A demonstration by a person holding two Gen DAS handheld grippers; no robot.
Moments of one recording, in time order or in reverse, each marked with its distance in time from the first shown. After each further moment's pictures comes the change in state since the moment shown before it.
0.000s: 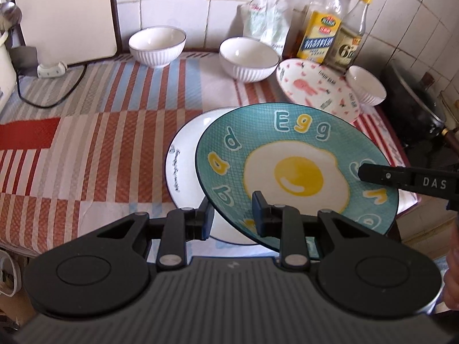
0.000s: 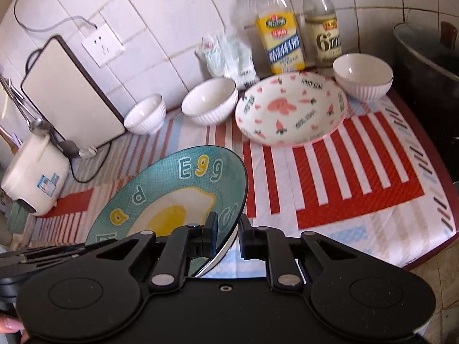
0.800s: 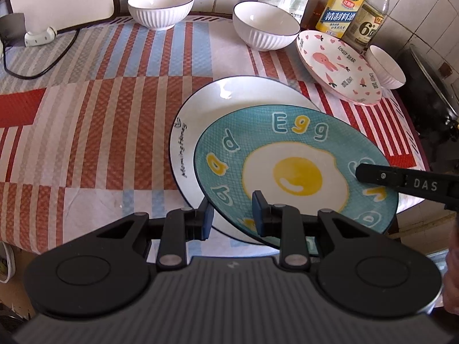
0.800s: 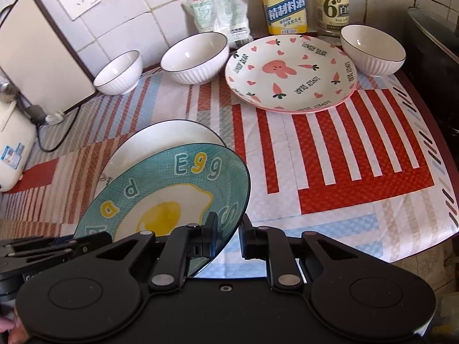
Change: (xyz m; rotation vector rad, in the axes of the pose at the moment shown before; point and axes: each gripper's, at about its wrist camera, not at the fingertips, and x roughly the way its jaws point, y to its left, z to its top) left arm 0.050 0.025 0.002 -0.030 0.110 -0.026; right arm 0.058 0.013 -0.002 -0.032 0.130 -0.126
